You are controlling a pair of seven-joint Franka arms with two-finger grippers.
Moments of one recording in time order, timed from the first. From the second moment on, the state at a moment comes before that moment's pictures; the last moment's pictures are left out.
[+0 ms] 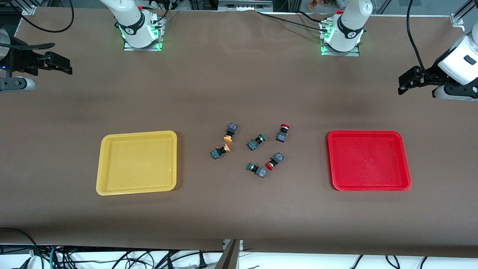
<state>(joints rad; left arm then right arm) -0.02 -0.02 -0.02 -1.64 0.01 1.59 0.02 0.05 0.07 -0.01 -1.46 -0.03 1.28 -0.03</state>
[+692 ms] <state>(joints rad) -0.02 -0.02 -0.02 -1.63 0.01 1.59 0.02 0.06 0.17 -0.01 -1.46 -0.03 1.28 -0.03</state>
